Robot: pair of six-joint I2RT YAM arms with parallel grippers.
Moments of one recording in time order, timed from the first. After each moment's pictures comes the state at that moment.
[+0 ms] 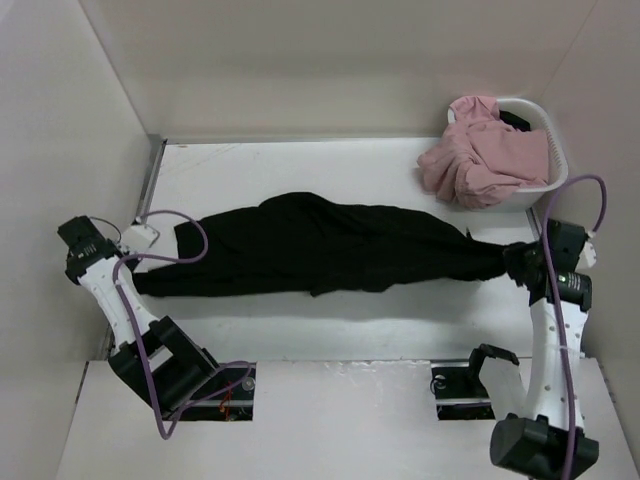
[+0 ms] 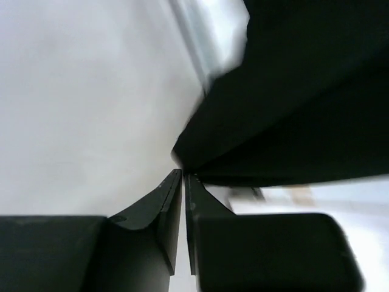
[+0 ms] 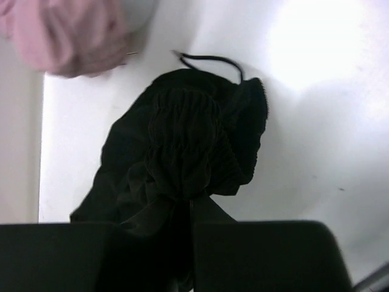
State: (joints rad) left arm 0.72 1.21 1.03 -0.78 0.04 1.17; right arm -0.29 0.81 0.91 -0.85 0.08 0.96
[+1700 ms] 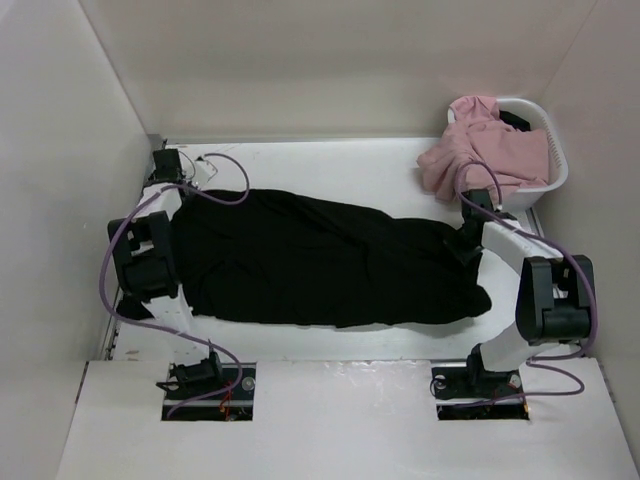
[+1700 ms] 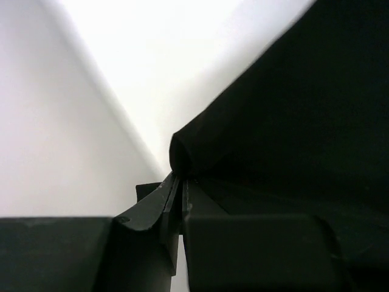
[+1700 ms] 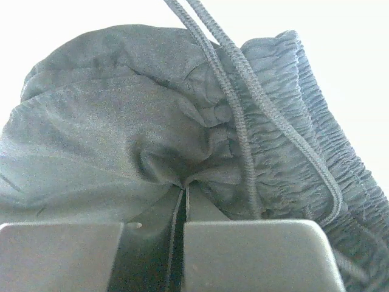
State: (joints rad) left arm 0.20 1.96 1.37 -0.33 -0.12 0.93; right arm 0.02 1.56 0.93 -0.57 0.18 1.01
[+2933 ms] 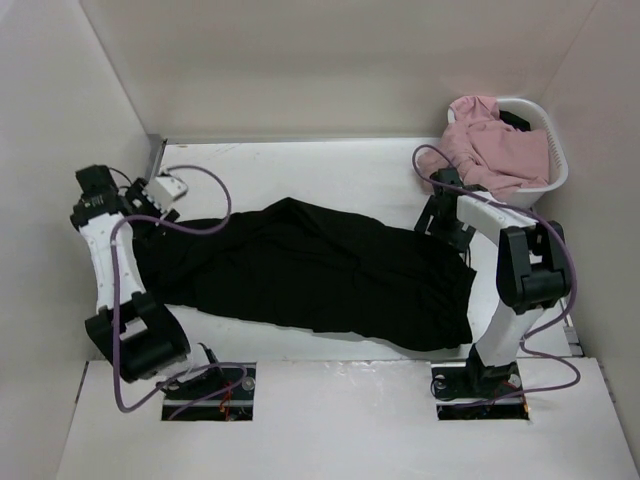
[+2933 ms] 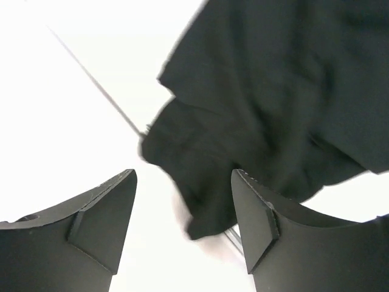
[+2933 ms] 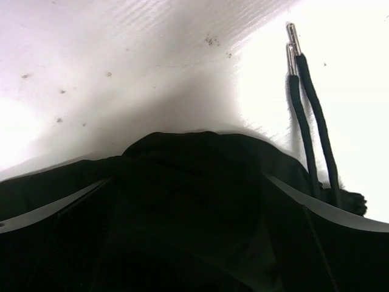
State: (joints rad) left arm 0.47 1.37 1.25 -0.89 0.38 1.24; right arm 0.16 1.79 1.23 -0.70 0.28 0.69
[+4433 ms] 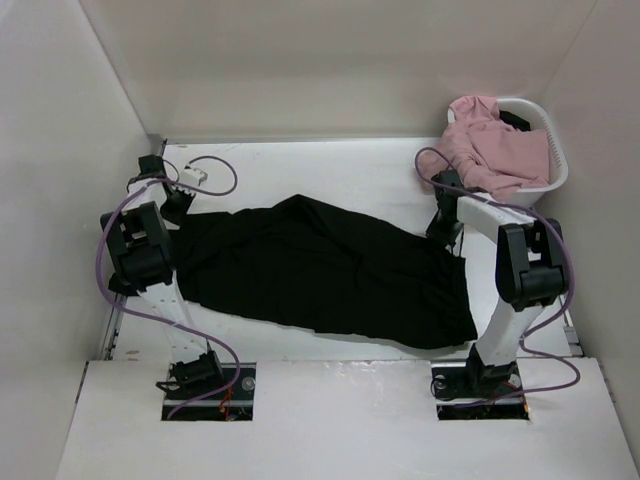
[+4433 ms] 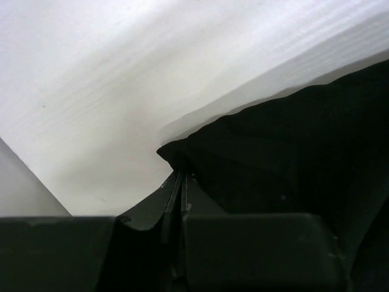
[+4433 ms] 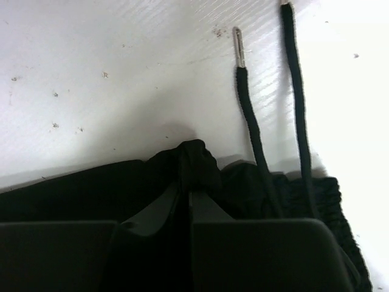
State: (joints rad) left arm 0.31 2.08 1.53 -0.60 0.18 0.76; right arm 0.14 1.83 1.21 -0.67 0.23 0.72
